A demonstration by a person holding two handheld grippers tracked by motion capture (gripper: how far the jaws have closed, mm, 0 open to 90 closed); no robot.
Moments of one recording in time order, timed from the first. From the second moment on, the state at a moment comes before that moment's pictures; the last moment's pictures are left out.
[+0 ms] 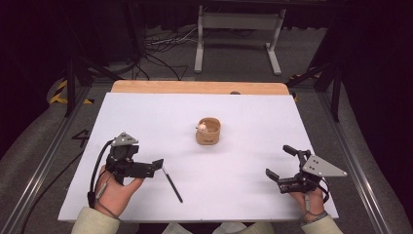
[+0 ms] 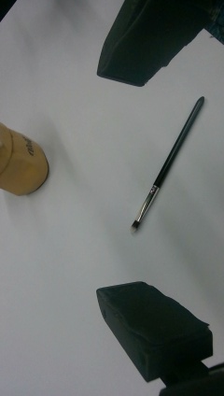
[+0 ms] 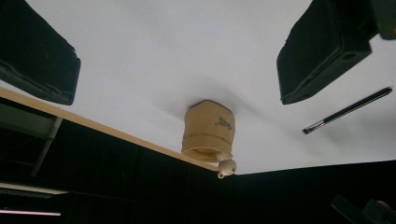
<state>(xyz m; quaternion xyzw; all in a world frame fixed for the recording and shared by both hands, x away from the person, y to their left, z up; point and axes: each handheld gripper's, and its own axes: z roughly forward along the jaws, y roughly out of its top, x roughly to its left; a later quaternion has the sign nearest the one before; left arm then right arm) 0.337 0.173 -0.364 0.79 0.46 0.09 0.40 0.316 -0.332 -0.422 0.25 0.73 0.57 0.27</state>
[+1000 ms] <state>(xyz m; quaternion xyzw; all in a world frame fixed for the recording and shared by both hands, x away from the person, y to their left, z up) 0.356 0.137 -0.358 0.82 0.50 0.06 0.28 0.308 -0.319 -0.423 0.23 0.75 0.56 0.27</state>
